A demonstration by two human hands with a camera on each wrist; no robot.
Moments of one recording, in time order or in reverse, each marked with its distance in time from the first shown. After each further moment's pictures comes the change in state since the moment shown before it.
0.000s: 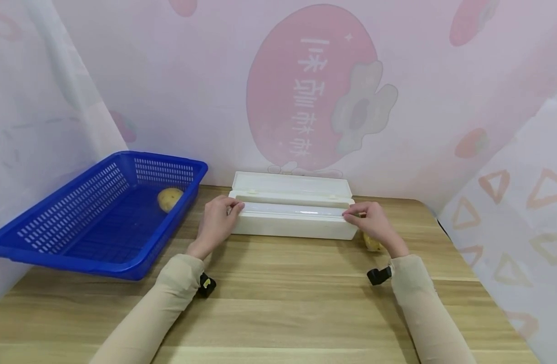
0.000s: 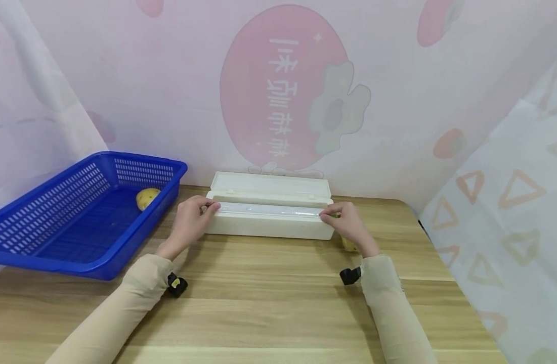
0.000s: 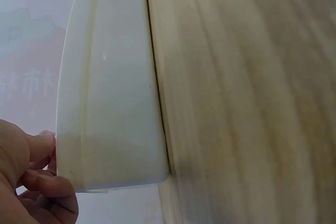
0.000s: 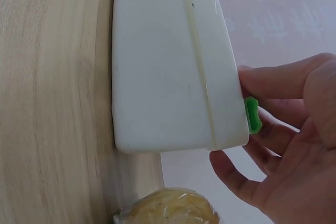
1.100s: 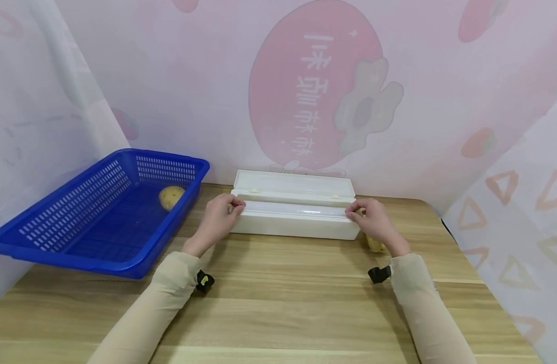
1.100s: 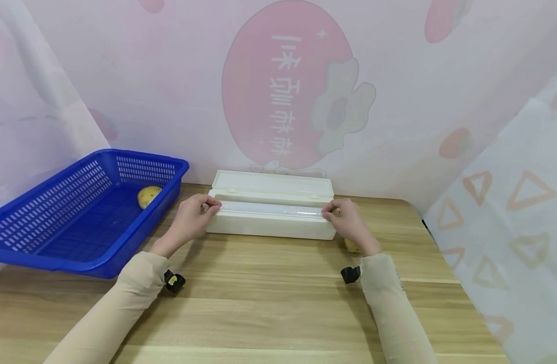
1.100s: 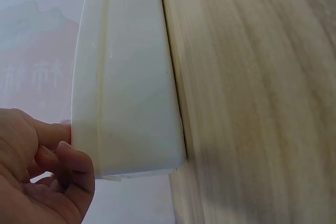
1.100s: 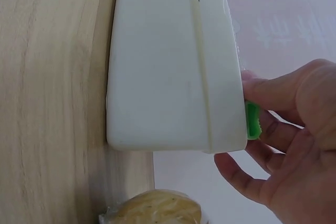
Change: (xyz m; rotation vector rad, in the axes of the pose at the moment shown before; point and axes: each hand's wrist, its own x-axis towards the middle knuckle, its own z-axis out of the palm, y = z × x) left_hand 0.001 -0.001 -0.009 -0.065 -0.093 0.032; right_hand 0.006 -0.005 0.006 -0.109 0.045 -0.044
